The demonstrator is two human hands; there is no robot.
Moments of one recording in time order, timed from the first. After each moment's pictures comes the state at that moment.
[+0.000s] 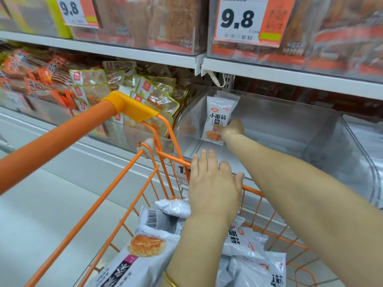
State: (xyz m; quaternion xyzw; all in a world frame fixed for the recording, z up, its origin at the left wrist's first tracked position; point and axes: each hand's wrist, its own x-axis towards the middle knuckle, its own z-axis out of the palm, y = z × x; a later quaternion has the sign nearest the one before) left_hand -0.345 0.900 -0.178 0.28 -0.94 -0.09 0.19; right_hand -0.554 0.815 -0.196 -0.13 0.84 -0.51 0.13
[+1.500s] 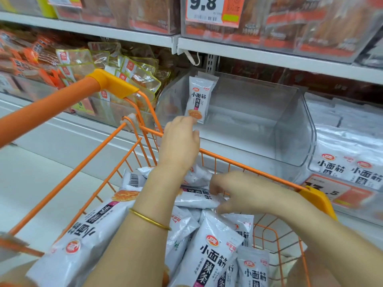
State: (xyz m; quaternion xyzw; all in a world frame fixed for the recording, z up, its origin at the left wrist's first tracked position) left_hand -0.325 0.898 -0.148 0.29 -0.89 -0.24 0.27; right_hand -0.382 1.042 -0.148 -0.55 0.81 0.06 0.22
